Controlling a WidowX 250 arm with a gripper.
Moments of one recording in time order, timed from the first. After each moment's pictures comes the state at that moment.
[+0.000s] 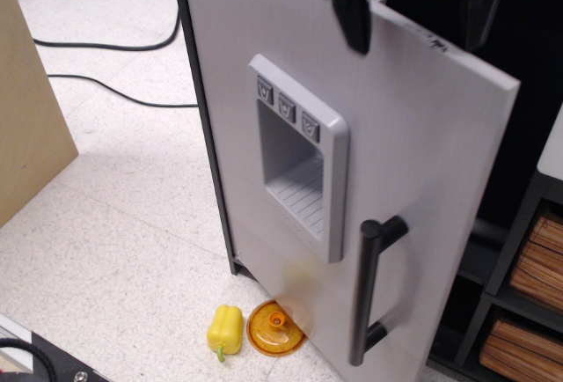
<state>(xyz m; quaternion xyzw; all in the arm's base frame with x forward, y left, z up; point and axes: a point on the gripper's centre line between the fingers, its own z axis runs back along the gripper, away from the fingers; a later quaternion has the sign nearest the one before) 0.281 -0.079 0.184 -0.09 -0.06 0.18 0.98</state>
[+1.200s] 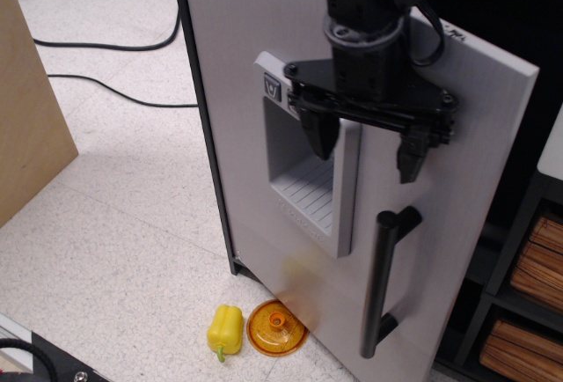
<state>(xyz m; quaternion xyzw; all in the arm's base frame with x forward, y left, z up) 0.273 -0.077 0.090 -0.04 -0.11 0.02 0.99</state>
